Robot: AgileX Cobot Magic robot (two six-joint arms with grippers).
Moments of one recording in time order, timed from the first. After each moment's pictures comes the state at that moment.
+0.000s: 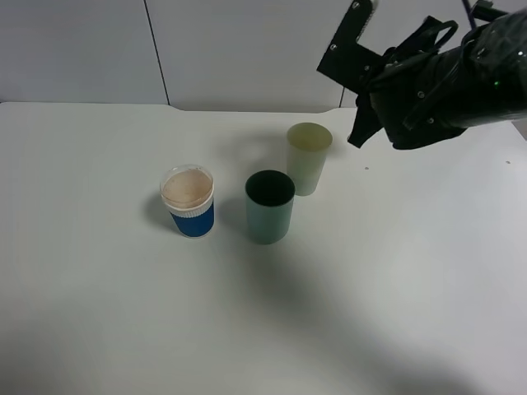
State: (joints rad) left arm -0.04 -0.01 -0.51 0.02 1.06 -0.02; right arm 0.63 1.72 -0.92 -1.63 0.77 0.96
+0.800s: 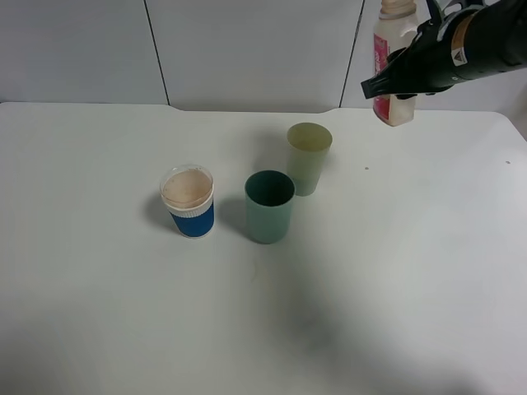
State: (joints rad) left arm -0.04 -0.01 -0.51 0.02 1.06 -0.02; right arm 0.36 1.46 -0.92 -0.66 0.23 0.44
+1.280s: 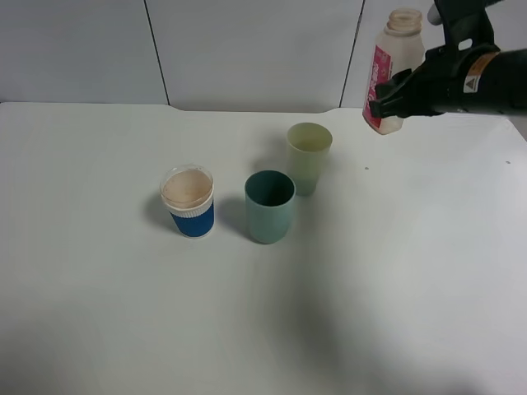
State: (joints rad) left arm -0.04 -0.01 -0.51 0.02 1.06 -0.02; right arm 0.23 1.46 -0.69 -0.39 -0.25 0.15
